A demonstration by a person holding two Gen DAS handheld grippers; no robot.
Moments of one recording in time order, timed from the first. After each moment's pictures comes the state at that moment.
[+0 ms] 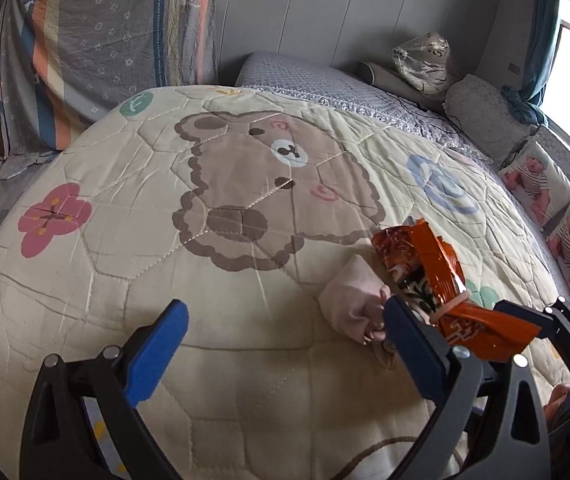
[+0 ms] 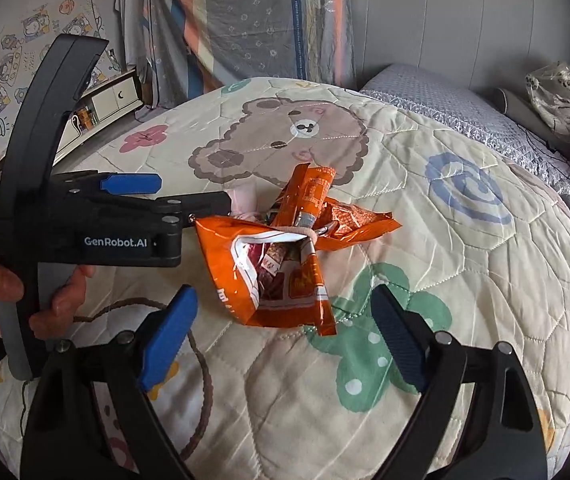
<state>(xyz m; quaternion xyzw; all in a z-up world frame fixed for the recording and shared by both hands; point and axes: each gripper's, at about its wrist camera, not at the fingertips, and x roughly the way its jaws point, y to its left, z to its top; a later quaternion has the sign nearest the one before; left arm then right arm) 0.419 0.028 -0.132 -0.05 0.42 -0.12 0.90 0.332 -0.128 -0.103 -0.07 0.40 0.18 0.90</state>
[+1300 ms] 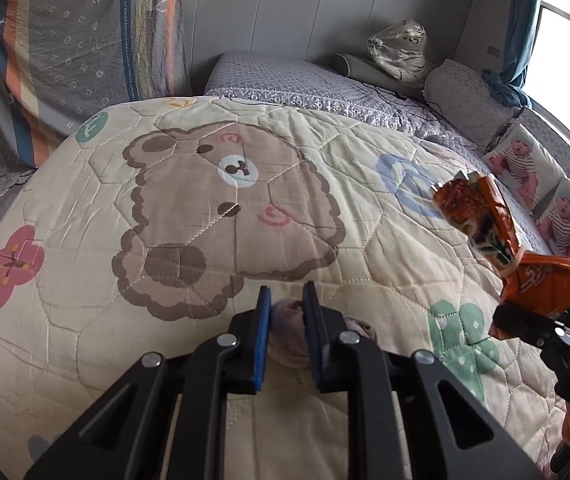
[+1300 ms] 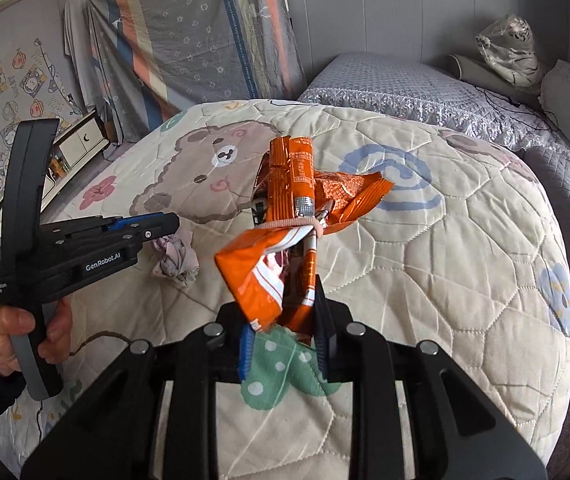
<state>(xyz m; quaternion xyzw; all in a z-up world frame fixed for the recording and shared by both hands) 0.440 -0.007 -0.120 -0.02 0.42 -0.16 0.89 0.346 -0.198 -0.077 0.01 0.40 0.13 0.91</state>
